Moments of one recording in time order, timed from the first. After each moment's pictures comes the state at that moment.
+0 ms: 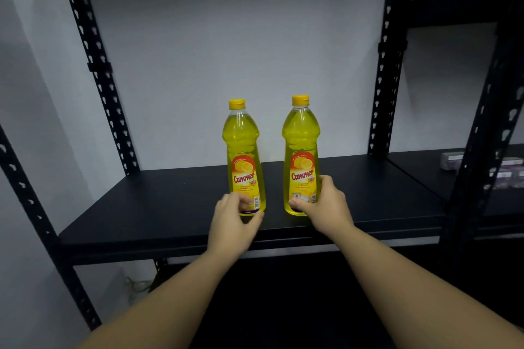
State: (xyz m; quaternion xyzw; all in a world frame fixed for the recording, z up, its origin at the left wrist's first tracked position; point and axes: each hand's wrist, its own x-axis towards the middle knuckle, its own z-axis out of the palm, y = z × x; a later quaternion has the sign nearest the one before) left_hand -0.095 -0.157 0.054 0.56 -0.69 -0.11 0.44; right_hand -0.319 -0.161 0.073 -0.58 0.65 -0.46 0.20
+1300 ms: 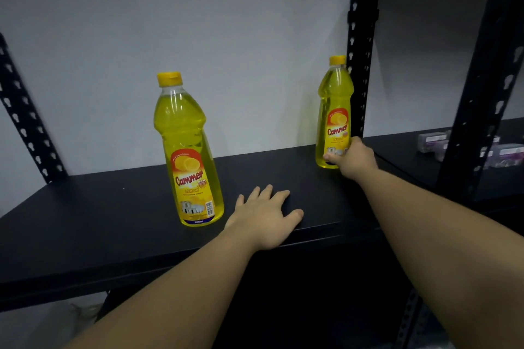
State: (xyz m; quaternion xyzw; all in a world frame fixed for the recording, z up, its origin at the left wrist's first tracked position) left_hand -0.222 -0.210 0.067 0.52 -0.85 -0.10 0.03; right_hand -0.482 -0.271 0.082 -0.47 0.76 -0.44 0.14
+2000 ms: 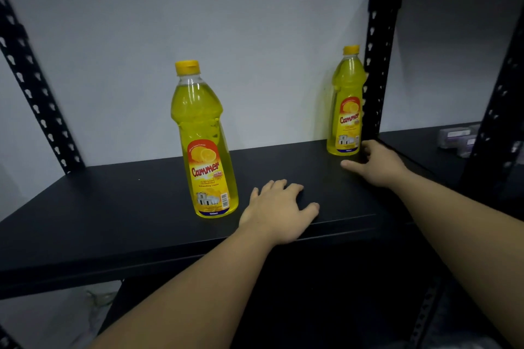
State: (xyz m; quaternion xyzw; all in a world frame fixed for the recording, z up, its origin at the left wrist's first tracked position) left_hand -0.220 -0.204 0.064 0.52 -0.84 -0.10 0.11; right_hand -0.489 -0.244 0.074 -0.56 0.75 -0.34 0.13
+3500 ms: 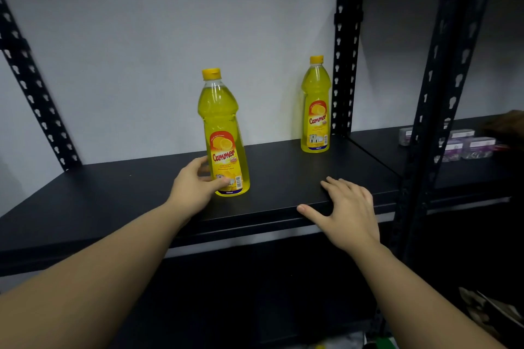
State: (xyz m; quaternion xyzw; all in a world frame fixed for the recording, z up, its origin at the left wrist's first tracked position) left_hand -0.136 -0.208 0.082 0.52 -0.67 -0.32 0.44; right_hand -0.442 -0.117 0.012 -0.63 0.72 -0.30 -0.10
